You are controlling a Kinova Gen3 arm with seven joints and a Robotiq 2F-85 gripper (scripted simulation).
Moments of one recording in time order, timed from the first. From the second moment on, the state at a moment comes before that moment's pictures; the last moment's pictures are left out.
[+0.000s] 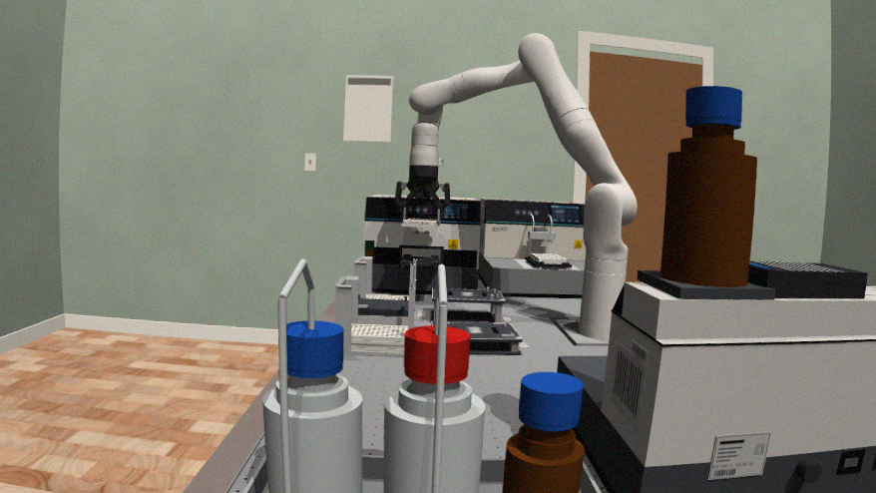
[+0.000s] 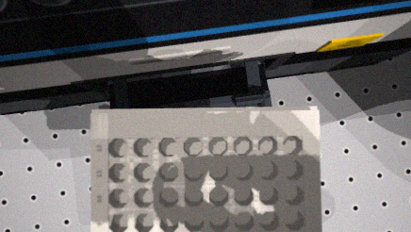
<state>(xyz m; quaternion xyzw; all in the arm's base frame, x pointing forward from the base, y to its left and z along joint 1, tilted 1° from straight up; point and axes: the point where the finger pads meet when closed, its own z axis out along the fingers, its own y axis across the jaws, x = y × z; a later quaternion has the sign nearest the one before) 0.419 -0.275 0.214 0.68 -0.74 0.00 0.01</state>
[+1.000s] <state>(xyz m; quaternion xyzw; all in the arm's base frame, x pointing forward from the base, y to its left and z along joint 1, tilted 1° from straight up) 0.420 -0.276 0.212 0.72 -0.69 0.00 0.00</state>
